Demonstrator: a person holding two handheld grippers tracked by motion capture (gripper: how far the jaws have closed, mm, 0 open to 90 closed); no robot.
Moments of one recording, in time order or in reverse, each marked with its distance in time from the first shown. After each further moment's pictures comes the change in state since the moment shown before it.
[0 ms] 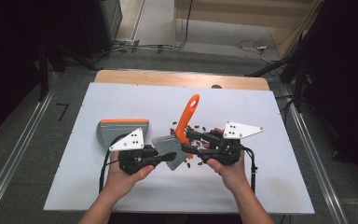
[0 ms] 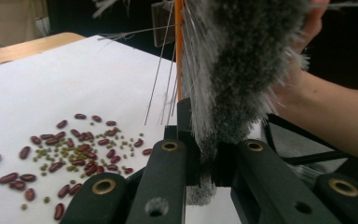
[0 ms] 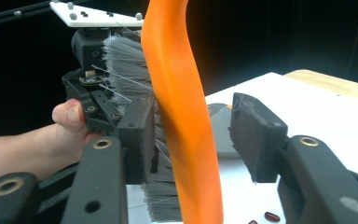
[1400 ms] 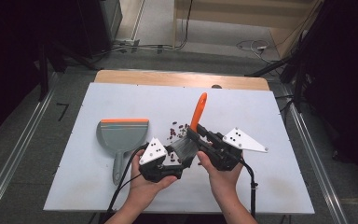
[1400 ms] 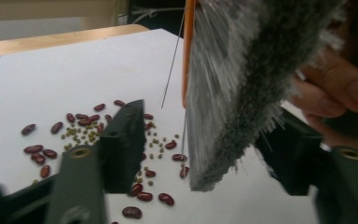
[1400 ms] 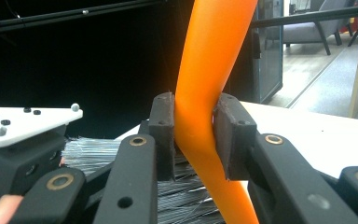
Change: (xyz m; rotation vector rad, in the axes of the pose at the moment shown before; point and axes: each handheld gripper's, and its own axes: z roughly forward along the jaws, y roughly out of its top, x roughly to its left) left arm -0.027 -0.017 0.052 -0.031 0.316 -0.098; right arm 0.040 0.003 0.006 -0.164 -0.475 0.054
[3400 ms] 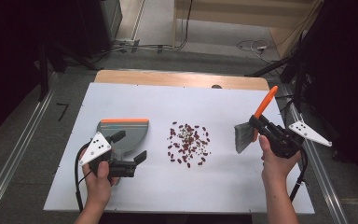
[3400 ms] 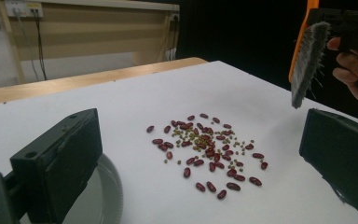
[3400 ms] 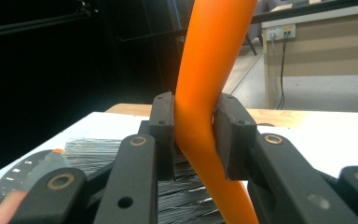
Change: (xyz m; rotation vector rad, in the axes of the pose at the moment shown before) left arm 0.063 -0.007 -0.092 -0.139 0.176 0.030; right arm -0.135 0.004 -0.082 -0.043 -0.225 0.063
